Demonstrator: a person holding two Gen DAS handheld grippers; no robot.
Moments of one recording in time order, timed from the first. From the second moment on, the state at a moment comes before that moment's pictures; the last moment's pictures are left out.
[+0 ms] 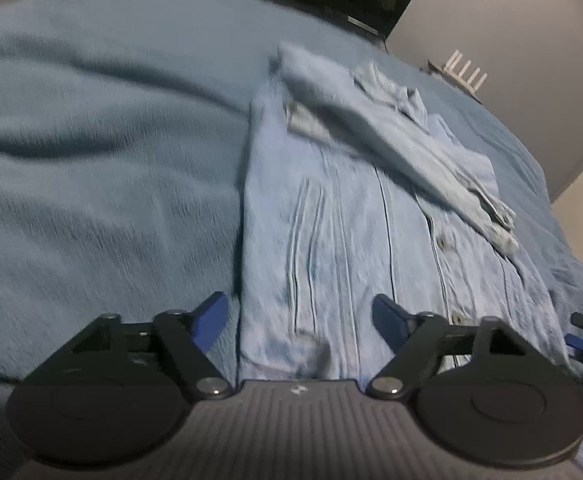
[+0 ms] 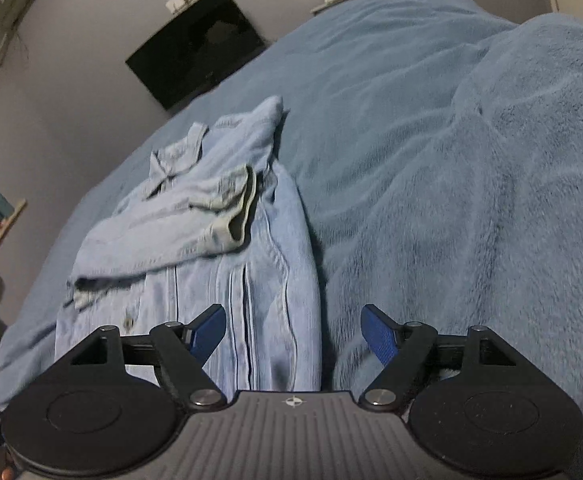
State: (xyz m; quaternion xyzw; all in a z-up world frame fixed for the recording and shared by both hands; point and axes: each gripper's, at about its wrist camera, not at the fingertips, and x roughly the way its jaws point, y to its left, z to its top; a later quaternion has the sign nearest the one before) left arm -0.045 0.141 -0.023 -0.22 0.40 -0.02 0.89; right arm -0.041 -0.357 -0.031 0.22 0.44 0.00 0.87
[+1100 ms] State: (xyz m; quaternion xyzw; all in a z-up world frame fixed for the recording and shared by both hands) left arm -0.031 0.131 -0.056 -0.22 0.47 -0.07 0.85; right arm -0.075 -0.340 -0.039 0.22 0.49 -0.03 0.85
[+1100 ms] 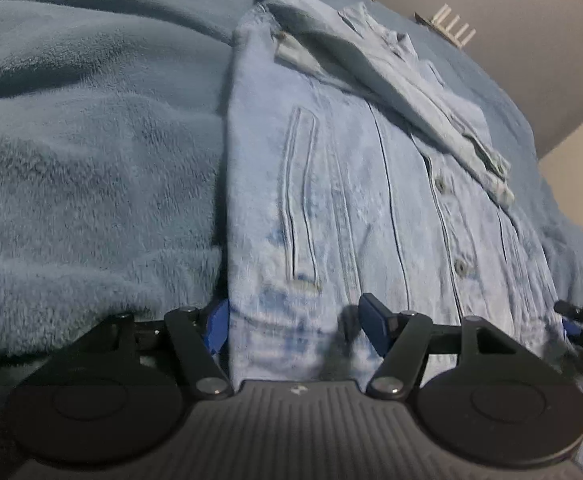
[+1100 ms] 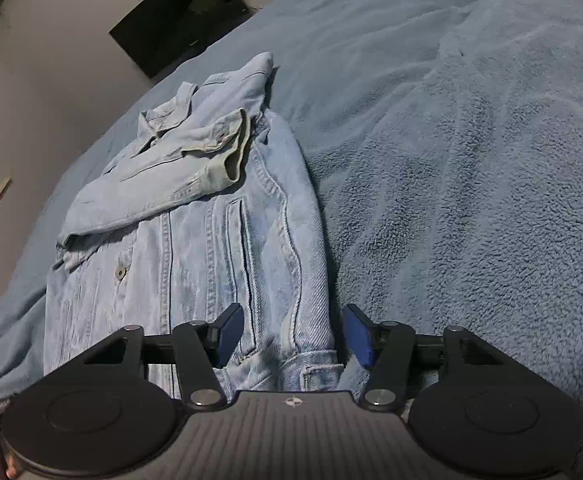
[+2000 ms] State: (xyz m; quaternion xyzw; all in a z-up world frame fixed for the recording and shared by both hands) left arm -0.014 0.127 -0.073 -0.26 0.45 -0.12 0.85; right arm -0.032 -0.310 -0.082 0.18 0.56 0.01 0.81
